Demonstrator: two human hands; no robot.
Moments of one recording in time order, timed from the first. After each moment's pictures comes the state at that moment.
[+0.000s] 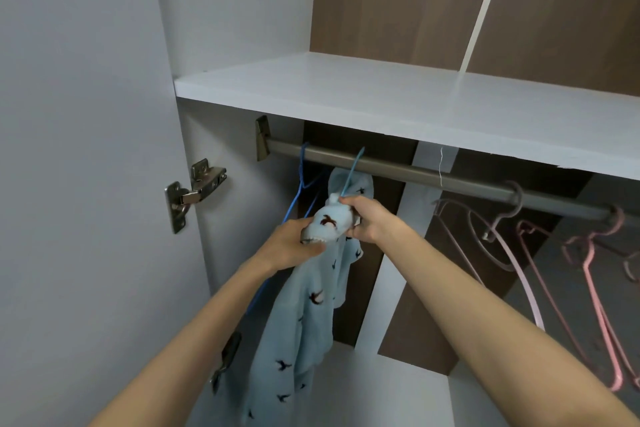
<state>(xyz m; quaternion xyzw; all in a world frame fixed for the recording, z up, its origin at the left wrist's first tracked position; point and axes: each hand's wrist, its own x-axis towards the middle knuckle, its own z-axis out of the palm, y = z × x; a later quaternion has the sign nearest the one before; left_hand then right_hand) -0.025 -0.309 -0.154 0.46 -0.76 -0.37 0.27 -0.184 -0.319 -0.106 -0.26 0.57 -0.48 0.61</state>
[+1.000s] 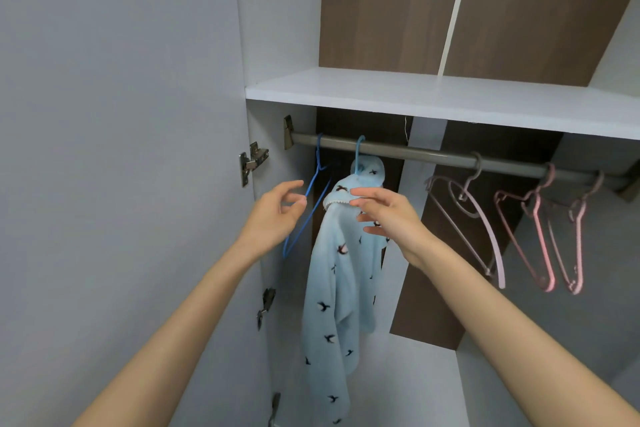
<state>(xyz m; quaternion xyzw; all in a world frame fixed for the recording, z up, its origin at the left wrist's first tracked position) 0.049 -0.136 -0.084 0.48 -0.70 -0.31 0.43 -0.146 -0.097 -0.071 -0.54 0.57 -0.49 0.38</state>
